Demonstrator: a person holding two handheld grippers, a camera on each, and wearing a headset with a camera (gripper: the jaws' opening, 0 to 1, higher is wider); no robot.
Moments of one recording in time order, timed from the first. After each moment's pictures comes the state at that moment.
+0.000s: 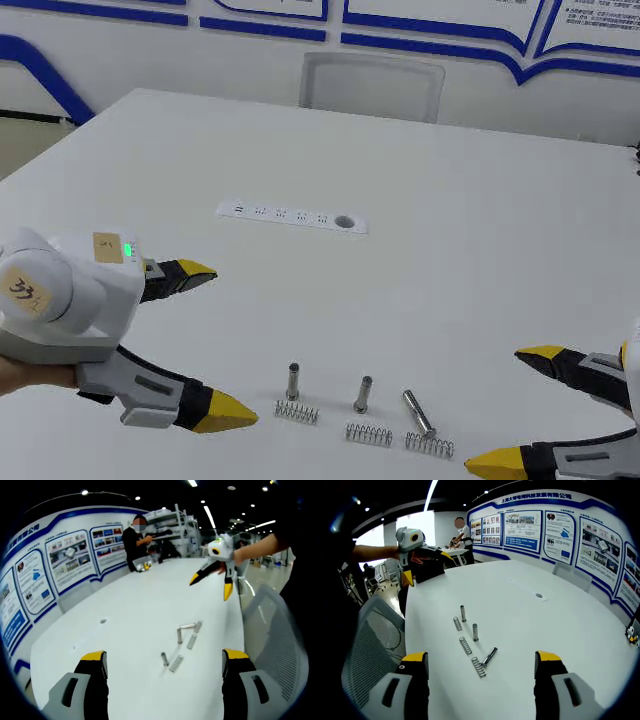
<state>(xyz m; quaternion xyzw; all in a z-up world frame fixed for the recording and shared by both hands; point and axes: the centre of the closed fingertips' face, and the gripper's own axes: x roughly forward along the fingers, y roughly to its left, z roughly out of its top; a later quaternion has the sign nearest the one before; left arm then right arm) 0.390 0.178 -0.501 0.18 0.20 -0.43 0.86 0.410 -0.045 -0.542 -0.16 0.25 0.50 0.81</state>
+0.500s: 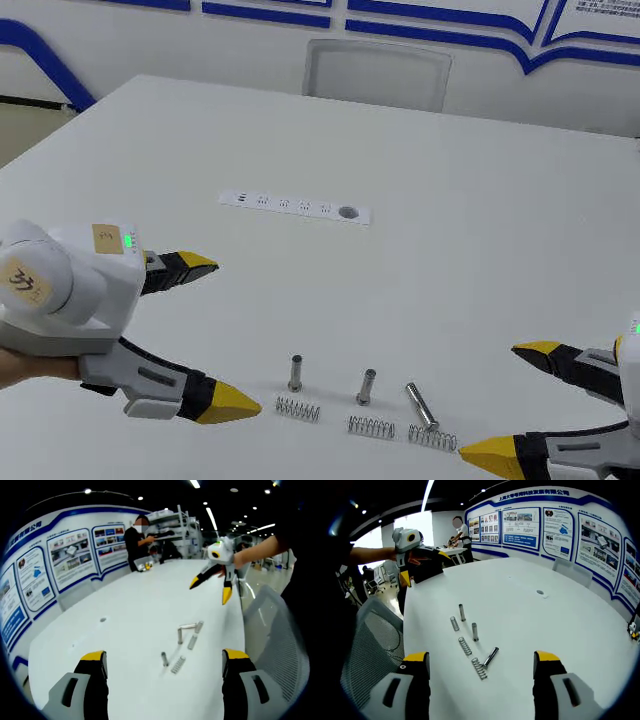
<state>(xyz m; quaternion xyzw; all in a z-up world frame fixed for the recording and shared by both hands) 0.393 0.178 -0.506 0.17 0.20 -0.43 0.87 0.417 -0.036 -0.553 -0.16 0.26 0.50 0.81</state>
